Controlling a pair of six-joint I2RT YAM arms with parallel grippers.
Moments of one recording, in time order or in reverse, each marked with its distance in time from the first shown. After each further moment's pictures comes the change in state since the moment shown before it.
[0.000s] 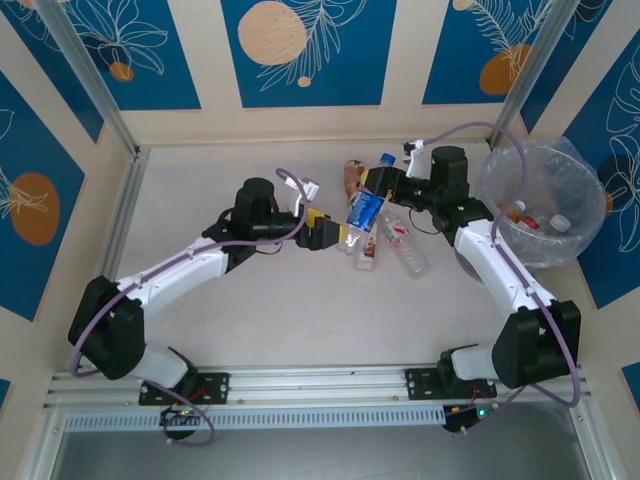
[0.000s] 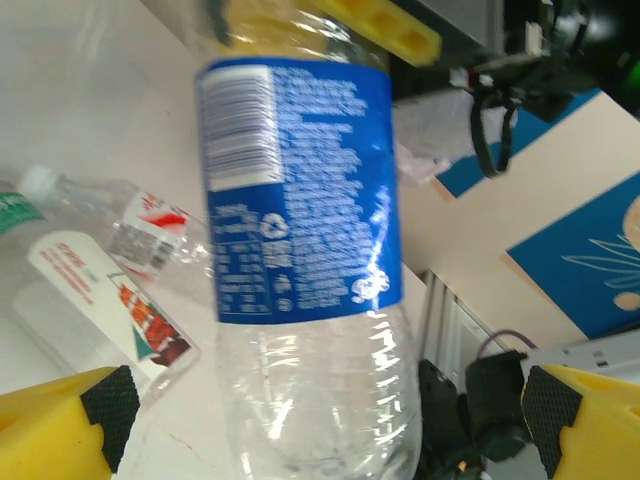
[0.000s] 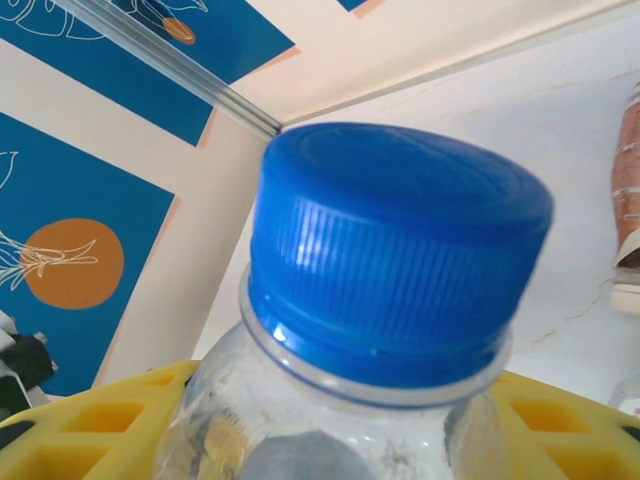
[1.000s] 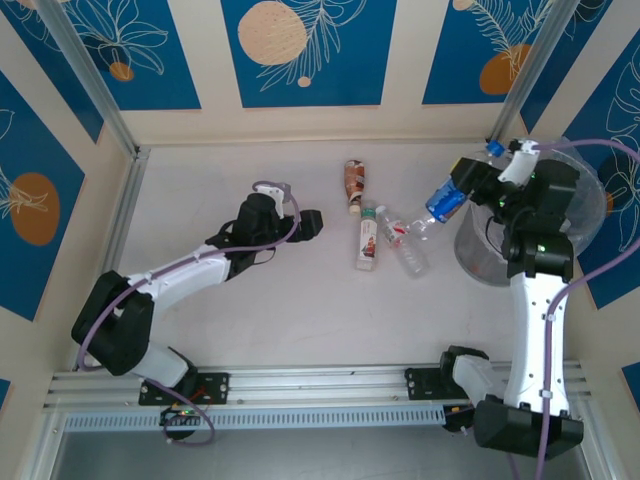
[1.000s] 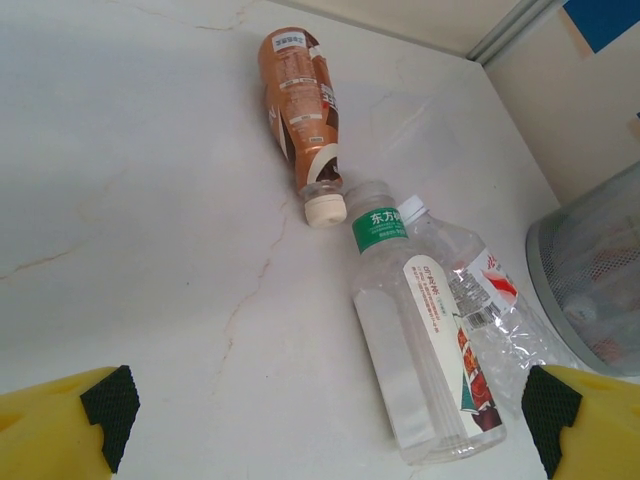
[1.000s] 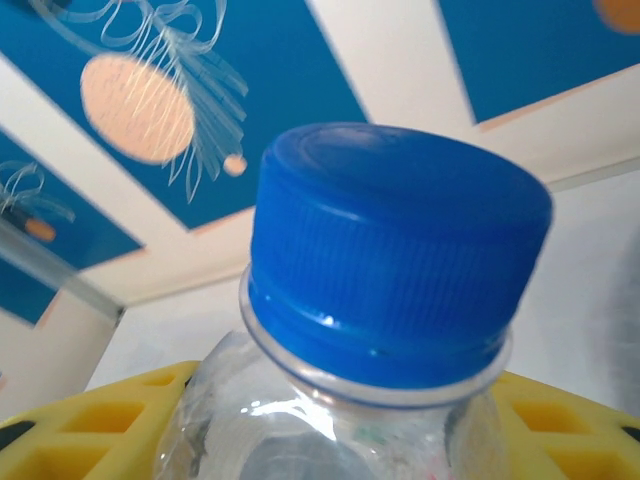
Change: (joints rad) left arm 0.030 0.037 -0.124 0.003 -0.589 -0.102; right arm -0.449 -0.370 0.117 -0.323 0.148 -0.178
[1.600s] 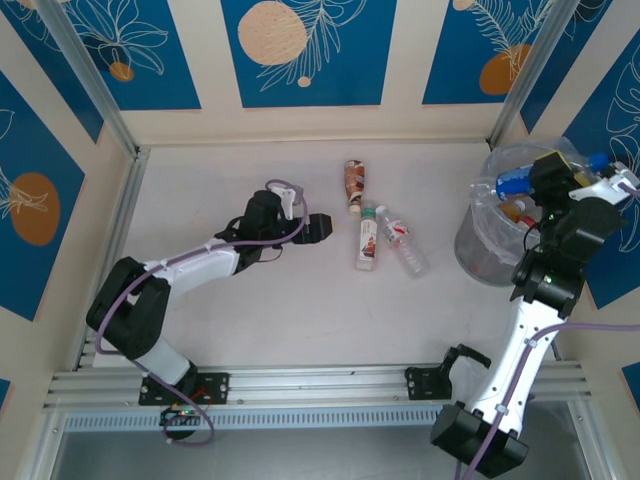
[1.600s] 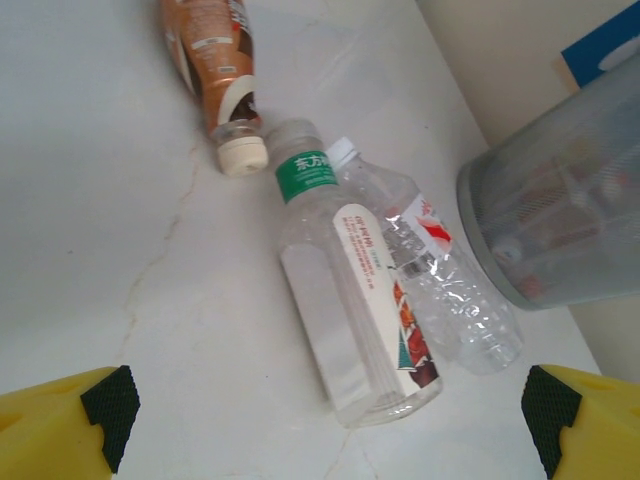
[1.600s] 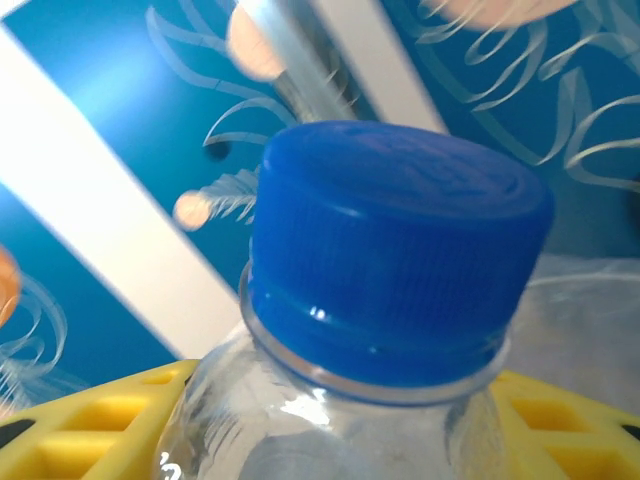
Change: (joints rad) left arm 0.011 0.098 0.043 0.041 0.233 -0.023; right arm -0.336 -0.154 -0.202 0.397 0.285 0.211
